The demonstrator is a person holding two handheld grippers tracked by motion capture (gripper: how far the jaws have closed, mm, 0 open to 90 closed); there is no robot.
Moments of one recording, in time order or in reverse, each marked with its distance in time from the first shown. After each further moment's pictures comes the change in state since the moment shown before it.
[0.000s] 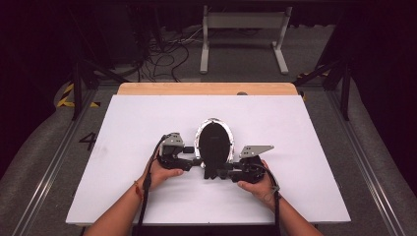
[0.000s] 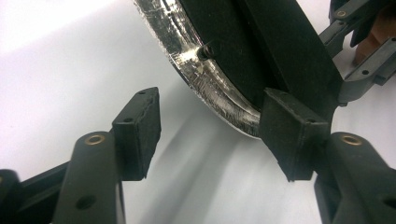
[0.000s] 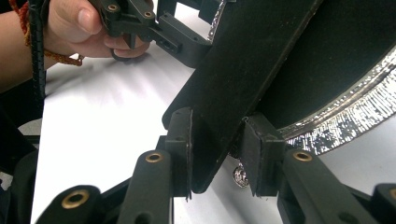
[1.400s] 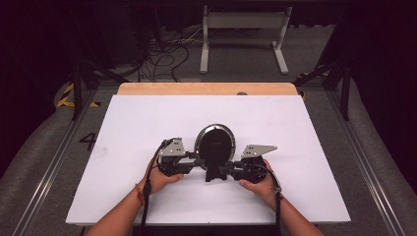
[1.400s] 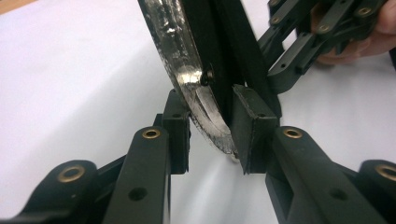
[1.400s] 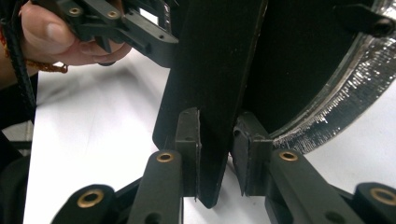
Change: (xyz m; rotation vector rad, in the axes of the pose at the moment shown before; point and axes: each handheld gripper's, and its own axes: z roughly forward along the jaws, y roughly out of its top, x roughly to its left) left arm -0.033 0.002 -0.015 -0.079 0.003 0.181; right arm 0.006 0.004 -0.008 -0.032 -0.049 -0.047
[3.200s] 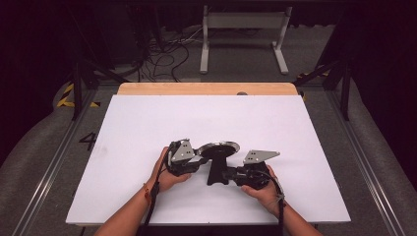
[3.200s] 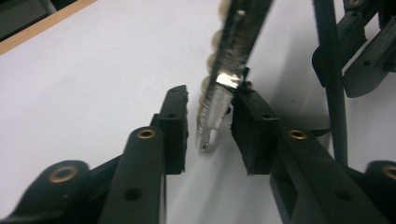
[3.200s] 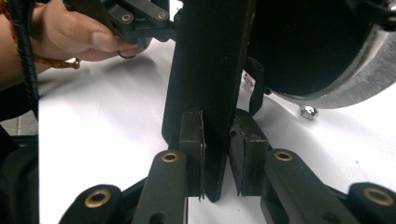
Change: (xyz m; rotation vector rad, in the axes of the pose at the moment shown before) left arm -0.005 0.005 0.026 0.012 0.126 0.092; right arm 0.013 -0.008 -0.011 0.030 -0.033 0.012
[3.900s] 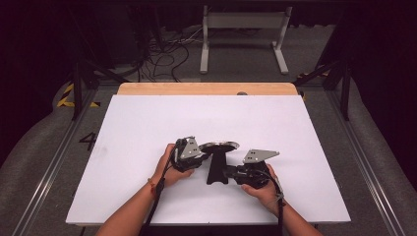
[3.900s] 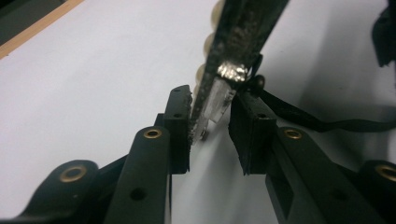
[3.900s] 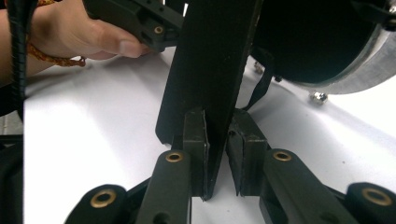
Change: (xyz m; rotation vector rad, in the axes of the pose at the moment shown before) left arm 0.010 0.001 0.020 0.069 0.075 0.039; right arm -0.001 0.002 0.001 0.001 -0.038 -0.014
